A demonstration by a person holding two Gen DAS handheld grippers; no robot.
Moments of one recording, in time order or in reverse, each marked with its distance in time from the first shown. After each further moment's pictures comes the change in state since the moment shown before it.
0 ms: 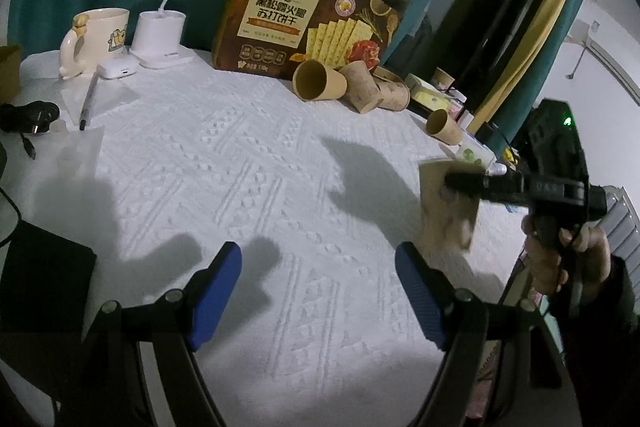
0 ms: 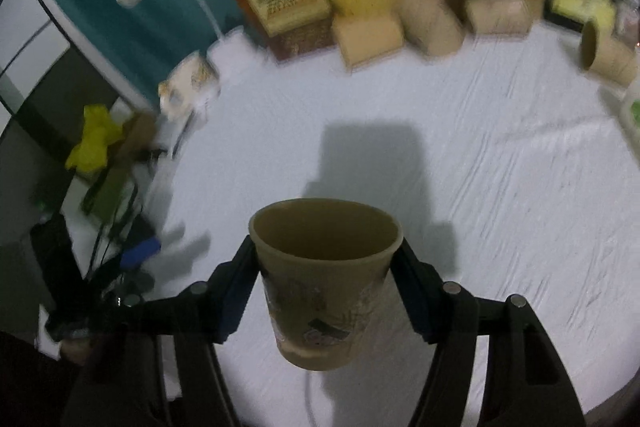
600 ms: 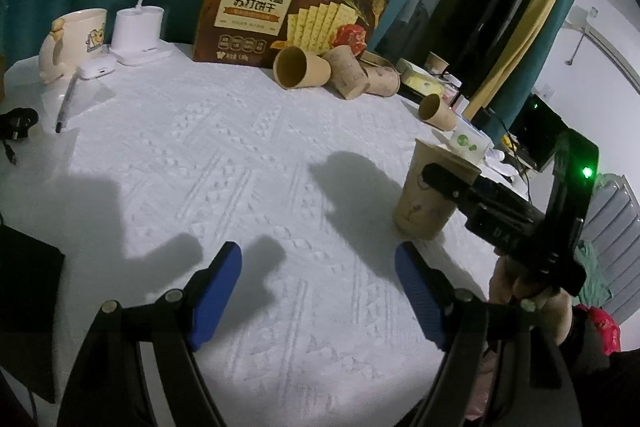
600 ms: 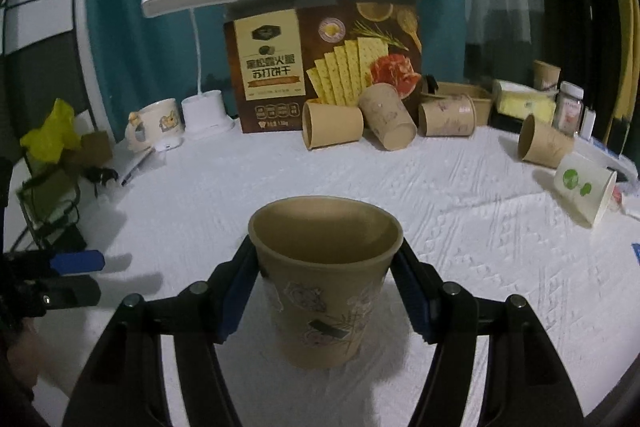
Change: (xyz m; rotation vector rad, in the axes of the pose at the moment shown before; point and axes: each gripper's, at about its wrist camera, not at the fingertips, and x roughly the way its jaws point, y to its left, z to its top) left arm 0.016 -0.025 0.000 0.026 0.044 -0.002; right arm -0.006 0.024 -0.056 -0.222 -0.334 -0.286
